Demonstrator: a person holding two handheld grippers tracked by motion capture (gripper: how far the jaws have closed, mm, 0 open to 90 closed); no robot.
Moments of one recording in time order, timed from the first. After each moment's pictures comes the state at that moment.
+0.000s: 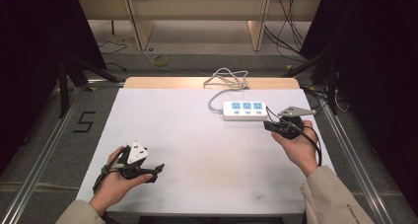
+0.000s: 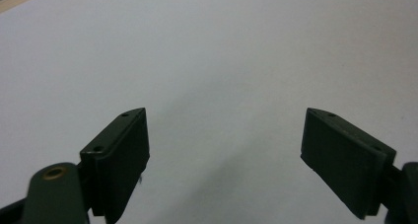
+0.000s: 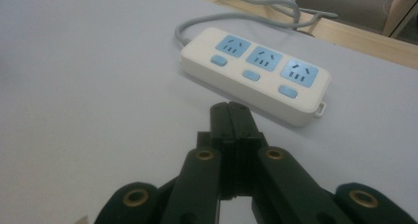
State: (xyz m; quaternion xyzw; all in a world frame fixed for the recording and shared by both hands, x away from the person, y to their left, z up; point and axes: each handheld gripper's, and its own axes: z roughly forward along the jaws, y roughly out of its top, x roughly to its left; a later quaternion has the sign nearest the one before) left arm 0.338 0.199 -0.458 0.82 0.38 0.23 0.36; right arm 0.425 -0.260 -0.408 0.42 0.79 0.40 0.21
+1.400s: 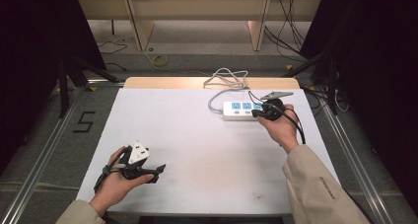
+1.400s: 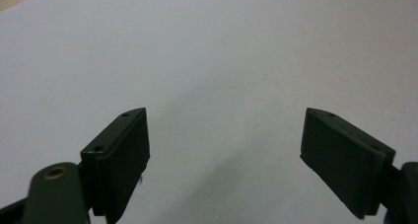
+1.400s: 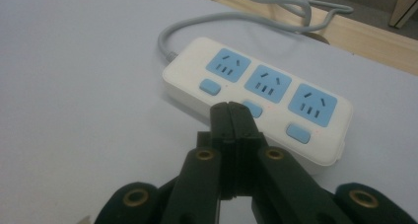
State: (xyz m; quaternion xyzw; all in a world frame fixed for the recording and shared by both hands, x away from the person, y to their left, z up) left arm 0.338 0.196 -0.458 0.83 0.37 0.23 0.36; right arm 0.489 -0.228 -0.415 0.44 0.80 0.36 0.20
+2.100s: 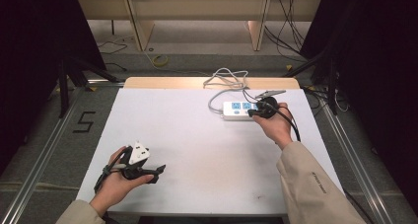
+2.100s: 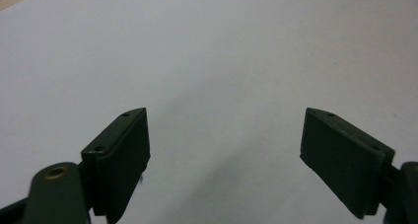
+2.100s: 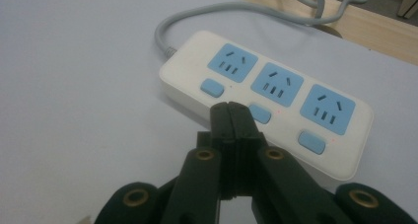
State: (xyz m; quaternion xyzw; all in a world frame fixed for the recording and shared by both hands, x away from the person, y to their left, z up) left arm 0.338 0.196 -0.459 0.83 0.37 0.23 0.36; right arm 0.504 -0.217 -0.423 0.44 0.81 0.35 0.19
